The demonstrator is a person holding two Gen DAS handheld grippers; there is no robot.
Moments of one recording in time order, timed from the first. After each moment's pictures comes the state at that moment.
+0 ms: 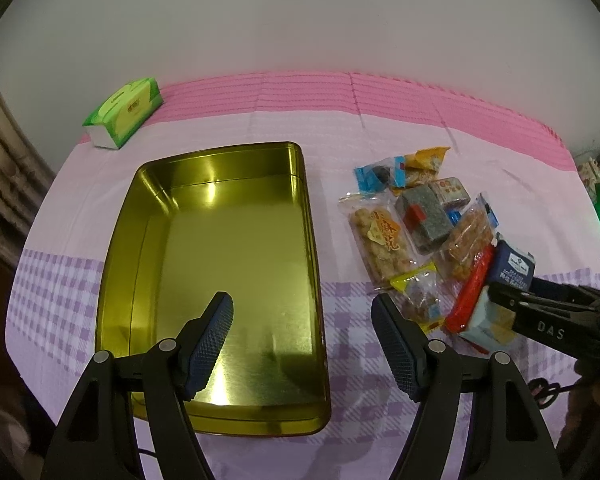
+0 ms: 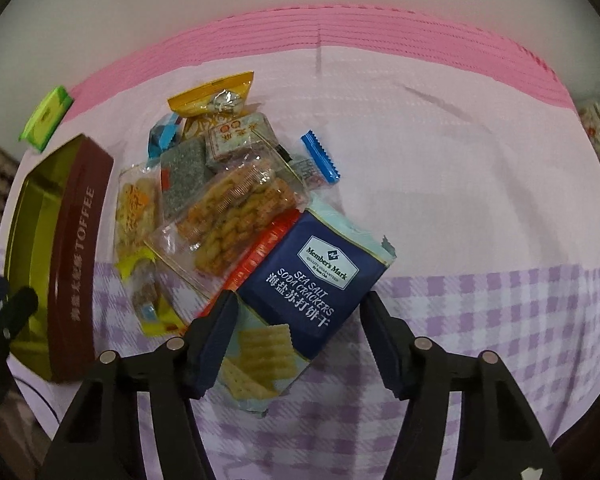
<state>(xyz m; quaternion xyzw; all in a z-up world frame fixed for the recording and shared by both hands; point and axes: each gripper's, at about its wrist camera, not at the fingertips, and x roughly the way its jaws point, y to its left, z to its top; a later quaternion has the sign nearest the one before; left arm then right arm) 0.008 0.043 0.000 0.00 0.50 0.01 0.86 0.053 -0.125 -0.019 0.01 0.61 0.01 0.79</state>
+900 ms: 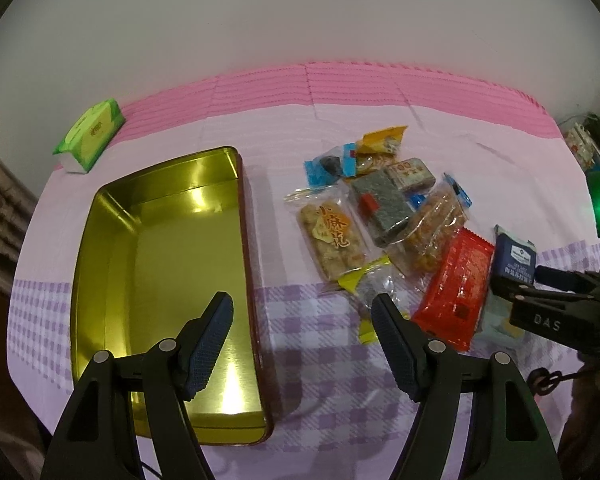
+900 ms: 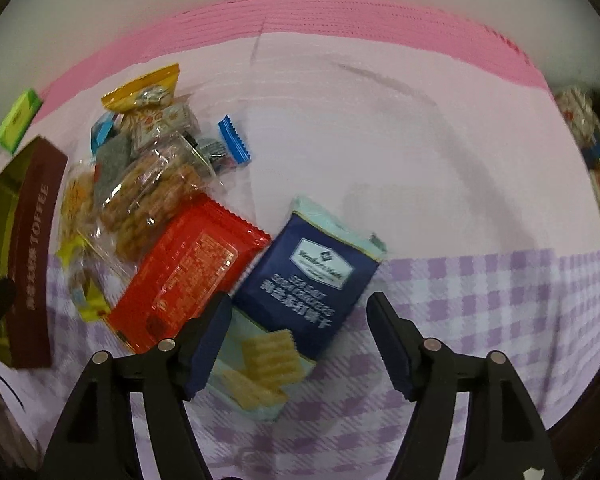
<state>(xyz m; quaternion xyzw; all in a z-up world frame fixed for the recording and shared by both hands) 0.018 -0.001 -0.007 0.04 0.51 -0.02 0.86 0.056 -0.184 -0.043 0.02 0.62 -0.03 0.78</state>
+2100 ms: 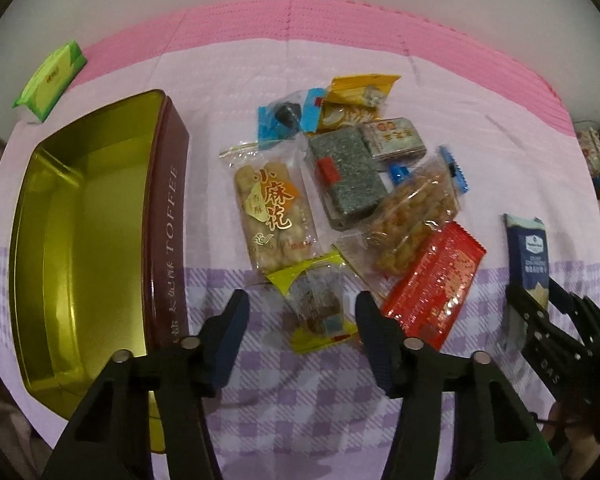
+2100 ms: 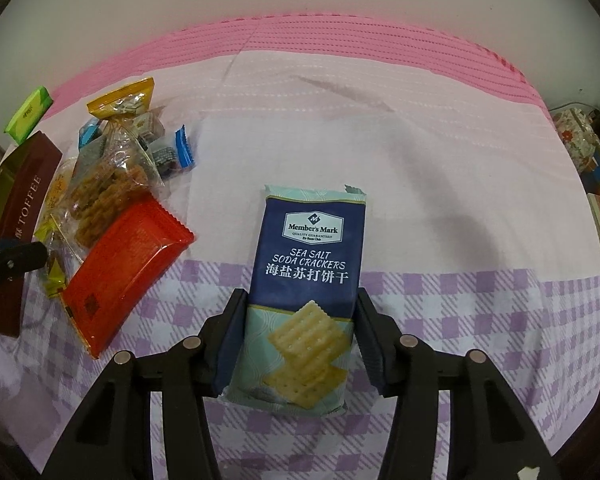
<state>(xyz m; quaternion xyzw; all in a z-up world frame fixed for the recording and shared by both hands) 0.060 -0.038 -0.047 -0.02 0.62 -0.02 0.79 0.037 -0.248 -0.051 -0.02 0.58 0.00 0.82</state>
